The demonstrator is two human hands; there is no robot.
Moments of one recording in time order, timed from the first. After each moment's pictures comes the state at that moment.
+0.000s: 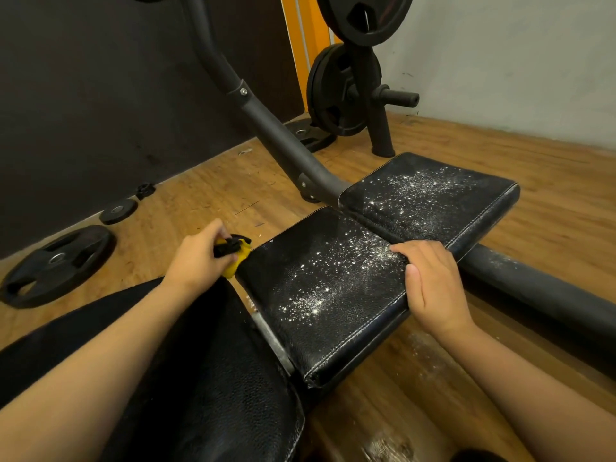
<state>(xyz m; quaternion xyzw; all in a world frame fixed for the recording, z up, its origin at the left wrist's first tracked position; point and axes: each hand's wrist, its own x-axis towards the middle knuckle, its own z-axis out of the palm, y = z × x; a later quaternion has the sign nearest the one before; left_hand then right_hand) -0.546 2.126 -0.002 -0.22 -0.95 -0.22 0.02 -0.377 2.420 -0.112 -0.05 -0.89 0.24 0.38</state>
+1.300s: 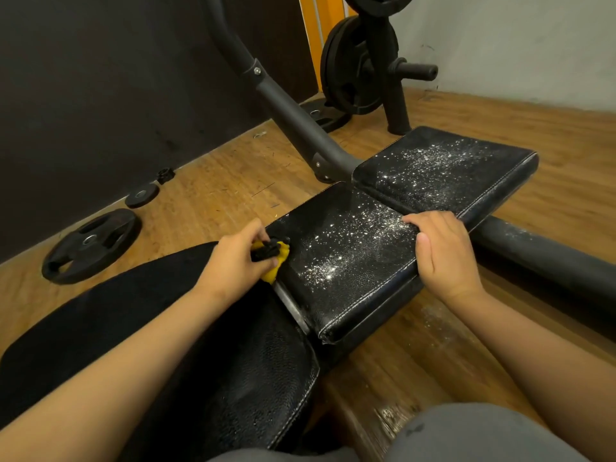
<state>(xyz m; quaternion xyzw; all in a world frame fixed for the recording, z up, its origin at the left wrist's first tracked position) -0.478 2.126 -0.008 -0.28 -0.94 -0.22 0.02 -0.374 2.419 -0.110 -0.05 -0.90 0.23 0.38</state>
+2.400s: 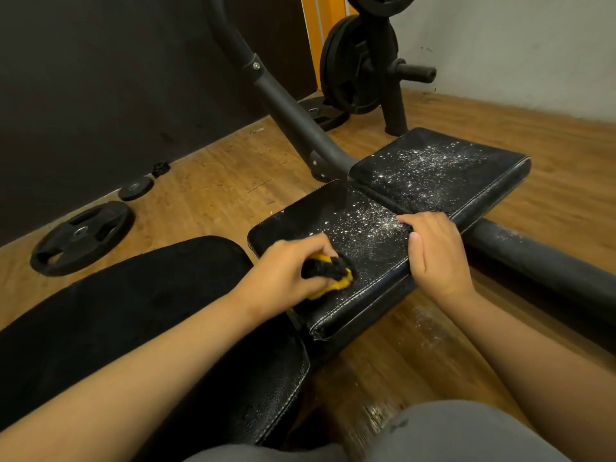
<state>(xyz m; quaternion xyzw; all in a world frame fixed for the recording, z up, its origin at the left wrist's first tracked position) -0.434 2.177 -0.009 -0.45 -0.85 -0.26 -0.07 -0.373 2.419 -0.108 -0.06 -0.90 0.23 0.36</state>
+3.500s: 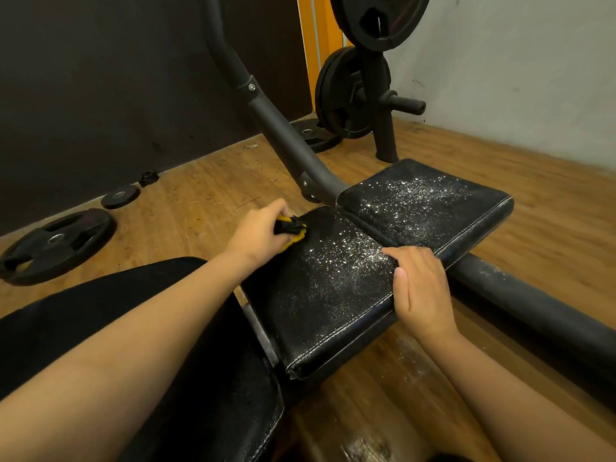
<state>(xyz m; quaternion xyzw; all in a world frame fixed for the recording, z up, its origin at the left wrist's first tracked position) -0.535 2.213 -0.011 -0.31 -0.93 -0.22 0.03 -0.374 2.419 -0.110 -0.04 -0.89 0.25 0.38</state>
